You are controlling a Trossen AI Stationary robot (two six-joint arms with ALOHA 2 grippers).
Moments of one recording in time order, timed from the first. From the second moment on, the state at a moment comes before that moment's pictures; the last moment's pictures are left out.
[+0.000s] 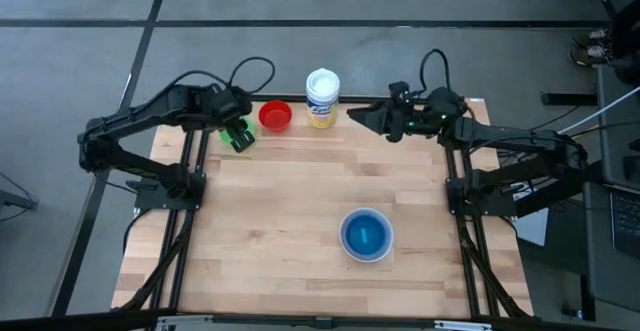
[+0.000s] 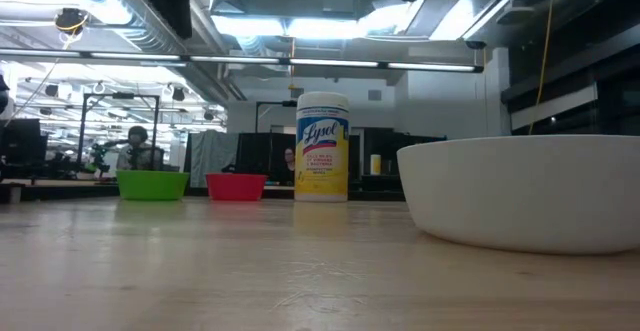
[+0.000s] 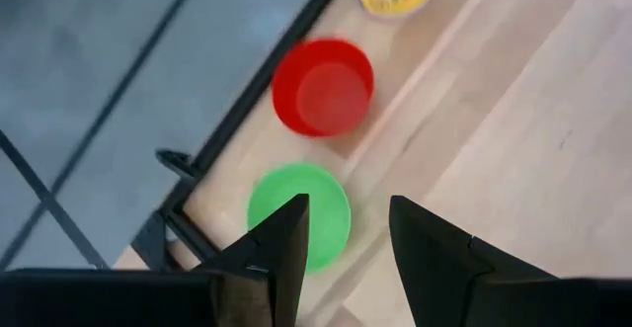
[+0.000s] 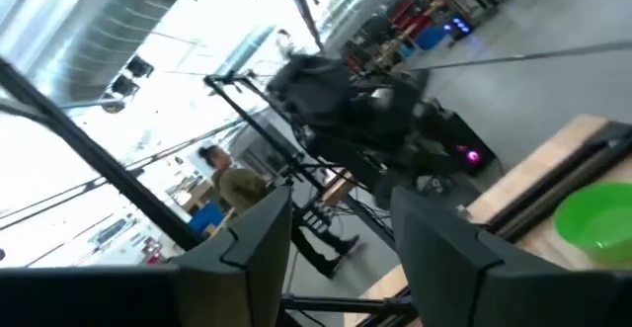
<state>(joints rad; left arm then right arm) 0.31 1.20 1.41 -1.35 -0.42 -0.23 -0.22 1.18 0.97 0.40 -0.22 0.87</state>
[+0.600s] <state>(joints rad) 0.53 1.21 0.97 -1.09 -0.16 -0.19 -0.27 1.18 1.05 0.43 -0.44 0.88</state>
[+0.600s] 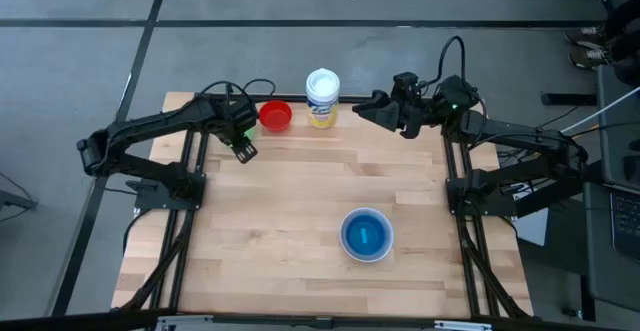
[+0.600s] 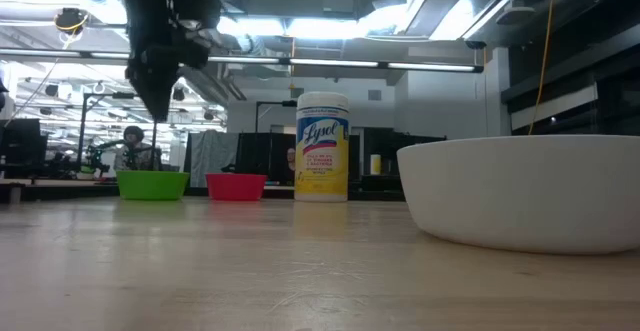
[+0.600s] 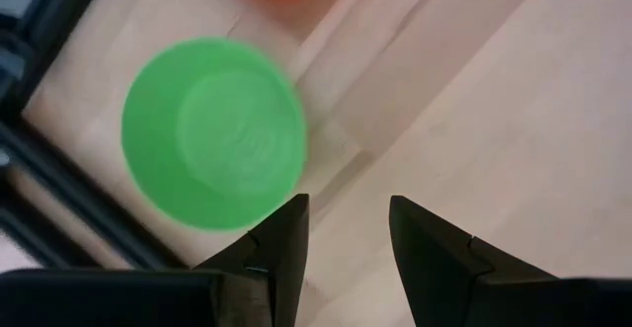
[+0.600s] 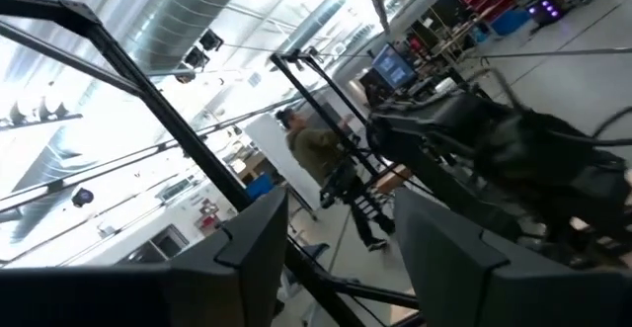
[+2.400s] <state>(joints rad) 0.76 1.47 0.83 -0.81 0.01 0.22 -0.29 1.19 1.14 0.42 -0.28 0.90</state>
